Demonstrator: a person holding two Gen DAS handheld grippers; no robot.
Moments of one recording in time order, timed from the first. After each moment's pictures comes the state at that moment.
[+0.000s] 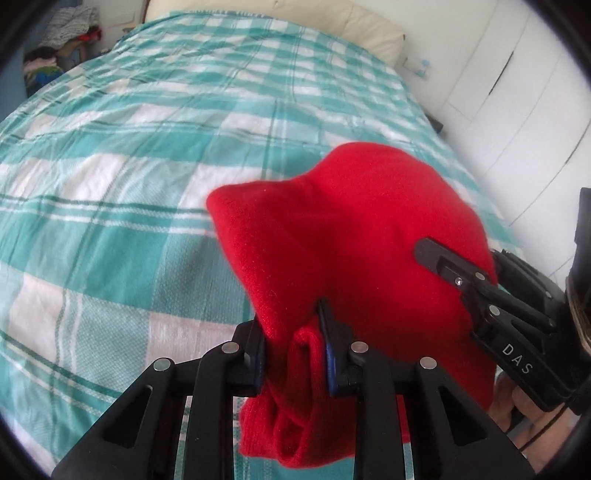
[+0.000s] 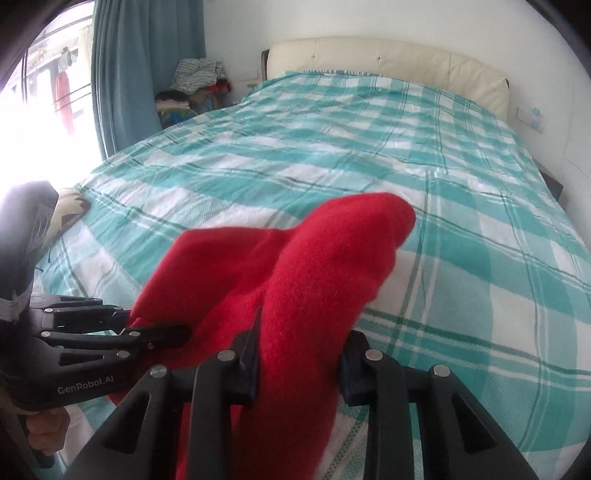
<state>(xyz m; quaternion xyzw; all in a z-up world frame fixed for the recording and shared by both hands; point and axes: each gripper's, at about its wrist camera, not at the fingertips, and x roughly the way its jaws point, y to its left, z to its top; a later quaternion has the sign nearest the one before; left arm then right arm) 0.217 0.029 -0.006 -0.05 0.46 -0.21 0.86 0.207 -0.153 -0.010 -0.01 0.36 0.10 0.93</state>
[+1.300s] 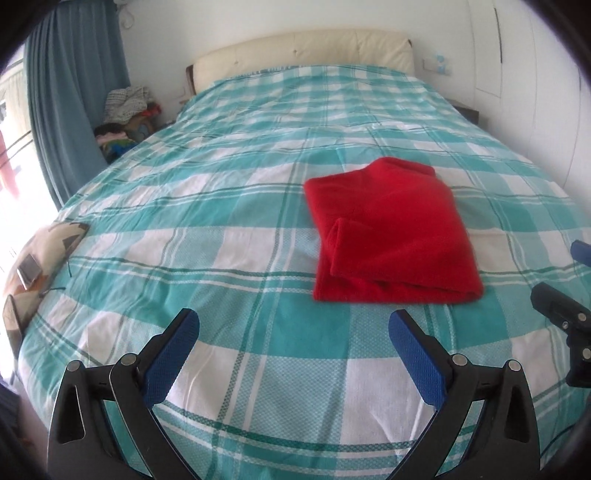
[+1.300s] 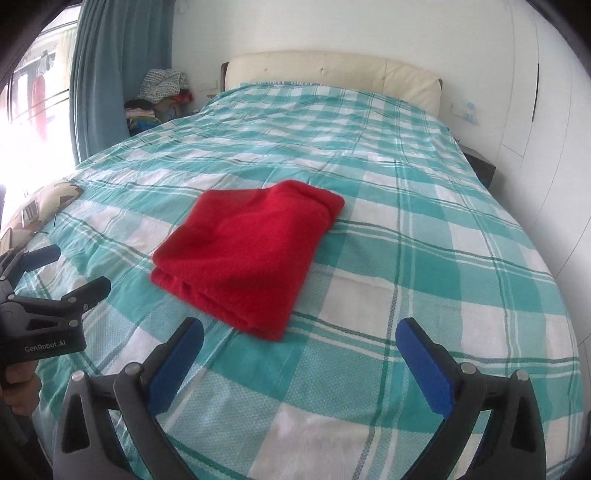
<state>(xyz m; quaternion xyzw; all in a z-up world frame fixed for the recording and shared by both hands) 0.018 -0.013 -0.008 0.09 0.37 -0.05 0.92 0.005 -0.222 -0.007 -0.03 0.38 0.01 0.93</state>
